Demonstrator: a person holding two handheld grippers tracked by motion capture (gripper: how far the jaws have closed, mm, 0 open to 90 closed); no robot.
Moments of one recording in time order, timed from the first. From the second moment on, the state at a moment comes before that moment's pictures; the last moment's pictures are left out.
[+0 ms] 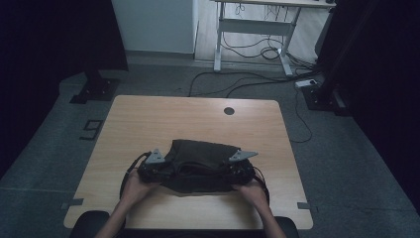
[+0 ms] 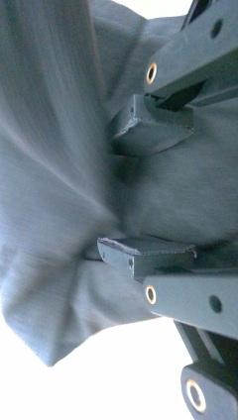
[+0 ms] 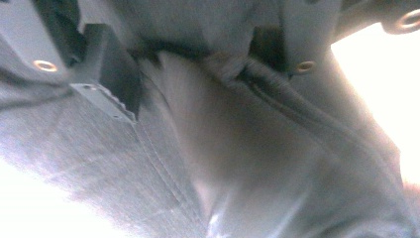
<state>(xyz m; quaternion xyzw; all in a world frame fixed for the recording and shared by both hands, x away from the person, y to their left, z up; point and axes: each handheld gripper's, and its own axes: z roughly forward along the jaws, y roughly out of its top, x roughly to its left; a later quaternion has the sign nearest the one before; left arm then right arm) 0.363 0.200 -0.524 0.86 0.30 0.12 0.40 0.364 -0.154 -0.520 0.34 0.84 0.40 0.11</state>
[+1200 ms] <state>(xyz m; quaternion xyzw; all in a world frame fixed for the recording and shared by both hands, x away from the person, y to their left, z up) 0.343 0.164 -0.535 0.86 0.32 0.12 0.39 0.338 -0.157 -0.534 0.43 0.83 0.33 0.14</state>
